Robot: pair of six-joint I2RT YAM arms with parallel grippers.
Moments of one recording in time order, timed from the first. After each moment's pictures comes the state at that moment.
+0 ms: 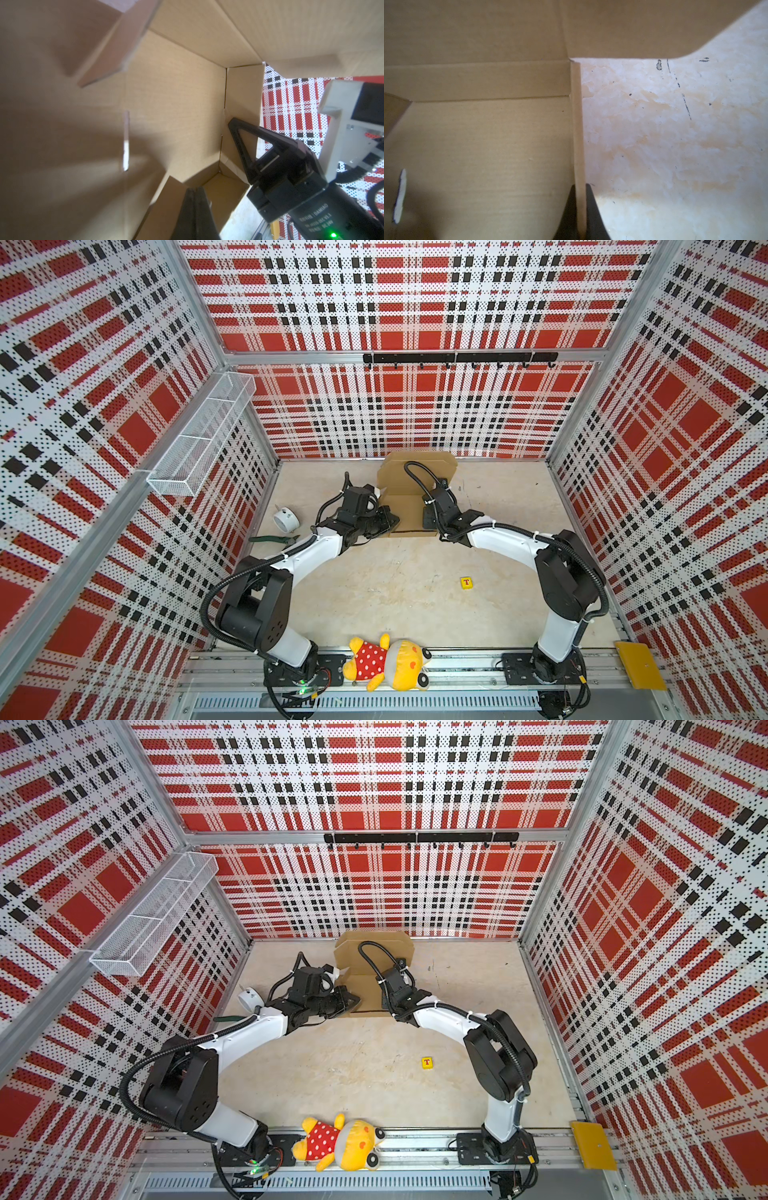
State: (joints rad) left arm -0.41 1.55 0.96 -0.06 0.43 -0.76; right arm 0.70 1.82 1.26 -0.23 0.40 0.52
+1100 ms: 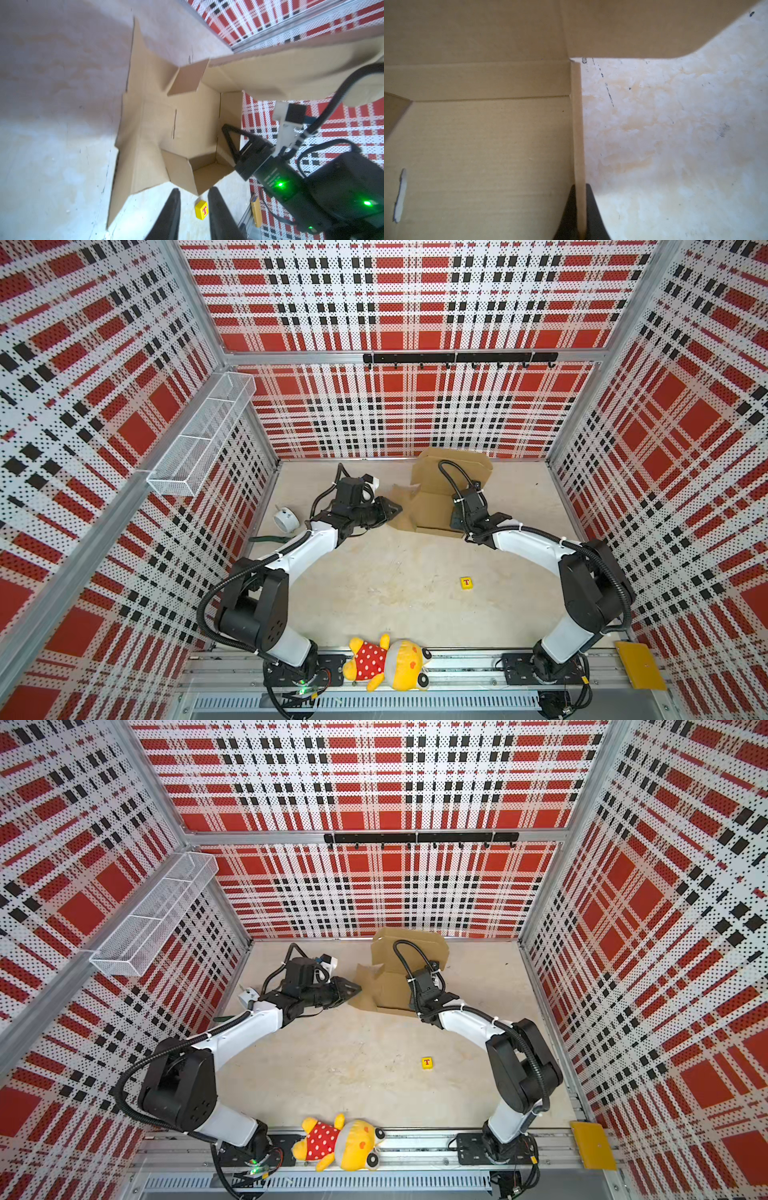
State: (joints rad) left arm -0.33 1.54 1.04 -0.05 0.58 -0.73; right arm 0.54 1.67 1.07 -0.23 0.42 0.55
